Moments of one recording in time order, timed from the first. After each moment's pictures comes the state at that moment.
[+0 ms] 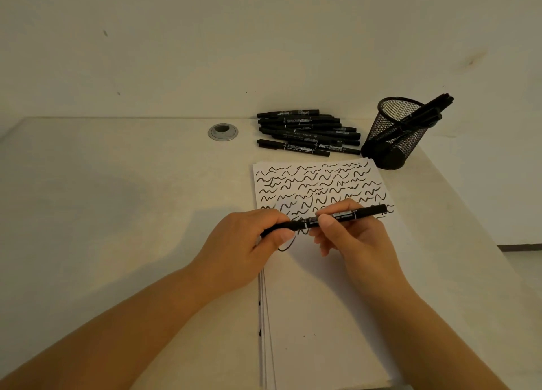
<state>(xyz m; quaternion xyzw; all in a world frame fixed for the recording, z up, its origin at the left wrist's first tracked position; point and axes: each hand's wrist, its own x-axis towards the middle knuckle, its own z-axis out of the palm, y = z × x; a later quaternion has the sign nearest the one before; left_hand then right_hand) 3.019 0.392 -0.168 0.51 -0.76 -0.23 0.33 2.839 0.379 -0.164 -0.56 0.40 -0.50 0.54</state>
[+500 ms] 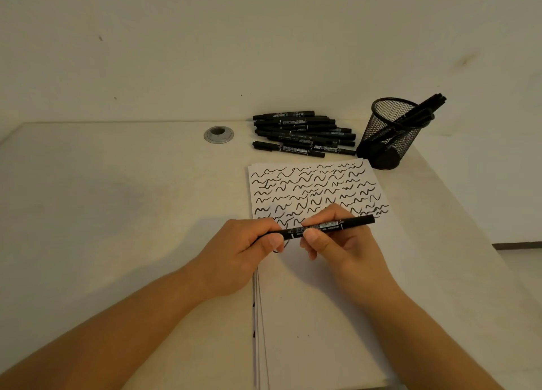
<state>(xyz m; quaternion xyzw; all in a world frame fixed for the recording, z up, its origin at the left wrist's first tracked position) 3.023 0.391 -0.176 0.47 -0.74 -0.34 0.34 2.840 0.380 -0.168 -0.60 0.33 -0.48 0.54</state>
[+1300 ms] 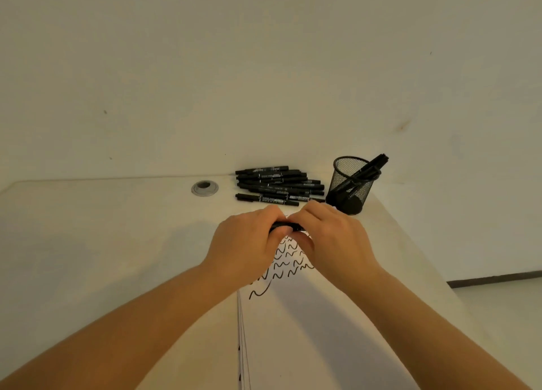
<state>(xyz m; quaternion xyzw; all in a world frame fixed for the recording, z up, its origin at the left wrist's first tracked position) 2.990 0.355 -0.123 0.54 -0.78 -0.04 0.30 2.830 0.349 -0.109 -0.86 0.40 -0.28 -0.13</state>
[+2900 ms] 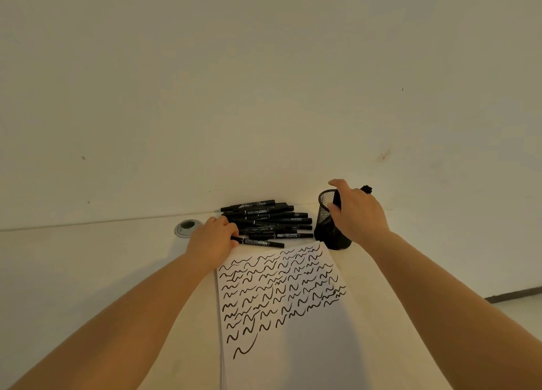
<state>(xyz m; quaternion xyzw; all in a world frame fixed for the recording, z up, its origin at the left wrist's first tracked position) 3.039 0.209 -0.169 0.63 -0.77 0.03 0.09 2.760 0.209 -0.096 -0.74 0.62 -0.24 -0.09</state>
